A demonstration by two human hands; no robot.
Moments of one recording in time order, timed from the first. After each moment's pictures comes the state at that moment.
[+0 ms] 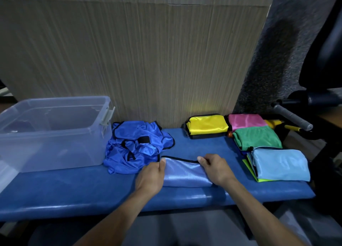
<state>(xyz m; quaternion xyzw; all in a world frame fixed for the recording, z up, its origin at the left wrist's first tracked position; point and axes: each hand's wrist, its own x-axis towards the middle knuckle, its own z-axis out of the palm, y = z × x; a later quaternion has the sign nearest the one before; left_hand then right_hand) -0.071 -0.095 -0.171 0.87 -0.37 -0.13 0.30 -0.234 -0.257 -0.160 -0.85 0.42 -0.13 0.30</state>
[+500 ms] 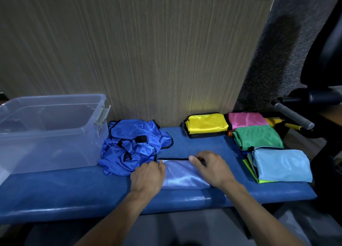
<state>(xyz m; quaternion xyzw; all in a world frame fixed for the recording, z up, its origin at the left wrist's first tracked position) -0.075 -0.103 -0.164 0.92 -0.36 -0.03 0.14 -0.229 -0.257 -0.165 -0.90 0.36 -0.15 0.22</state>
